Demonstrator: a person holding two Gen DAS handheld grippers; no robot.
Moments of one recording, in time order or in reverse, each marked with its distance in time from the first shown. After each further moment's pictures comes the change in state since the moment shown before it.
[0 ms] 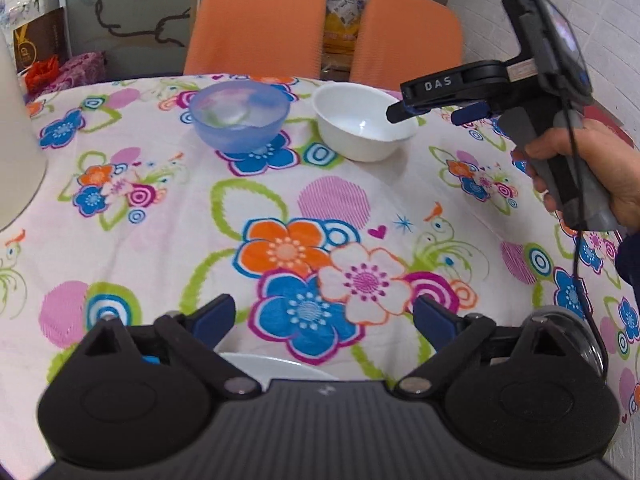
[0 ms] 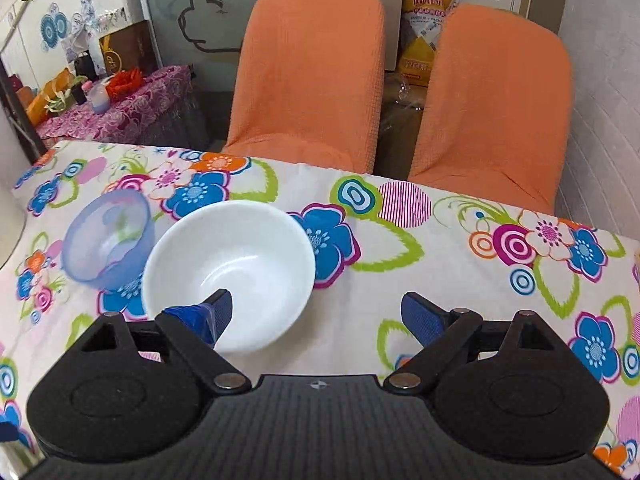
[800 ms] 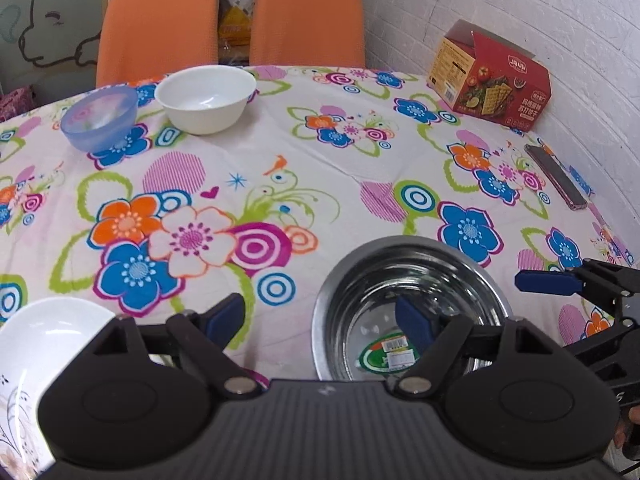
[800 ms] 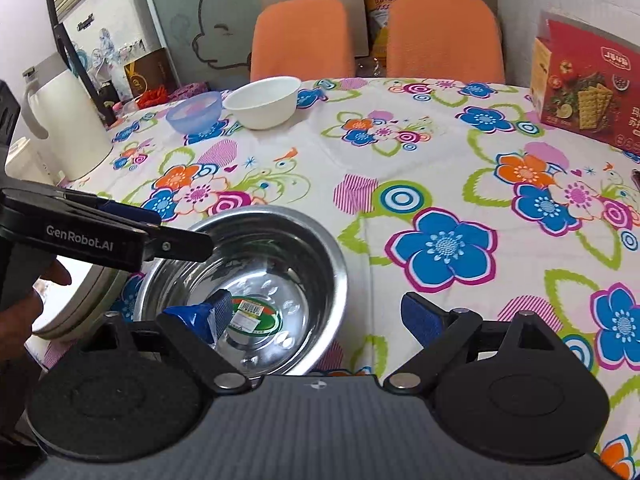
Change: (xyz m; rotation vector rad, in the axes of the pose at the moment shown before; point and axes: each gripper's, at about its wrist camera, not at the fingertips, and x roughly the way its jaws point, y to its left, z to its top) left arm -0.007 -0.113 -0.043 0.176 0.034 -0.132; right arm -0.198 -0.032 -0.255 0.132 -0.105 0.079
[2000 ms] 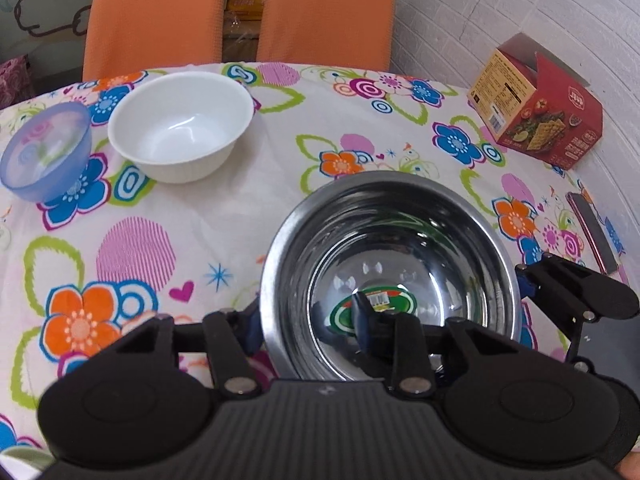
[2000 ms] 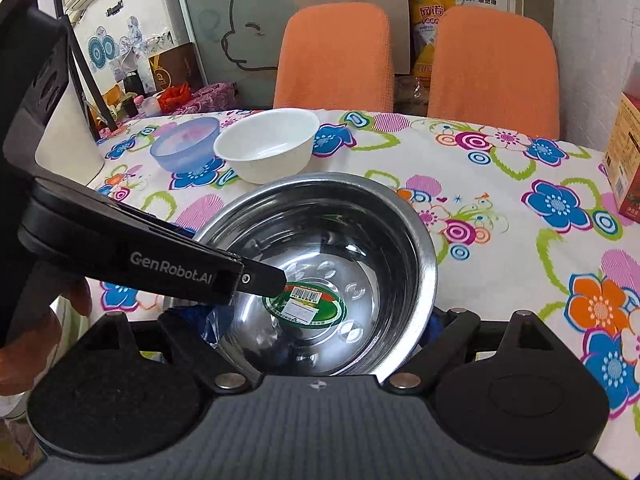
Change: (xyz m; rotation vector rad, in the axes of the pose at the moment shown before) left arm 0.080 0.010 0.087 -0.077 0.098 -0.007; right arm 0.095 -0.003 0.086 -0.120 0.003 0.093
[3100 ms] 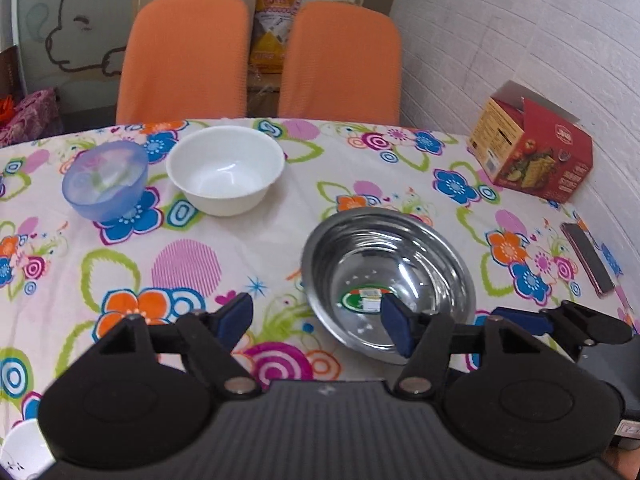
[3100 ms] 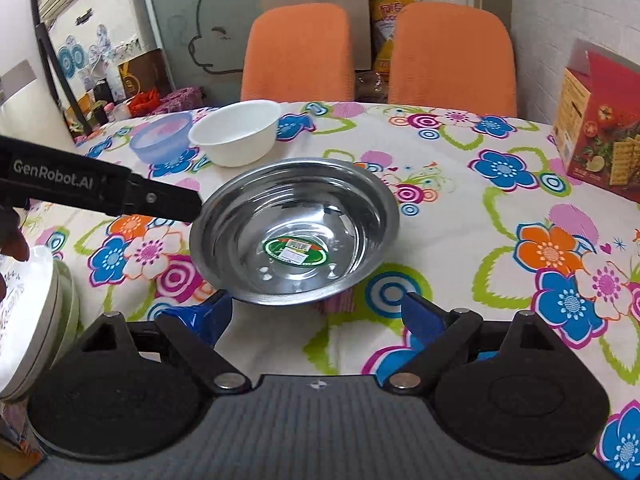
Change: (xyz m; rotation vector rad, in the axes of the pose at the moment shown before) left arm -0.049 0.005 -0.008 -0.026 -0.169 0.059; right arm -0.019 -0.017 -0.020 0.069 -0.014 -0.117
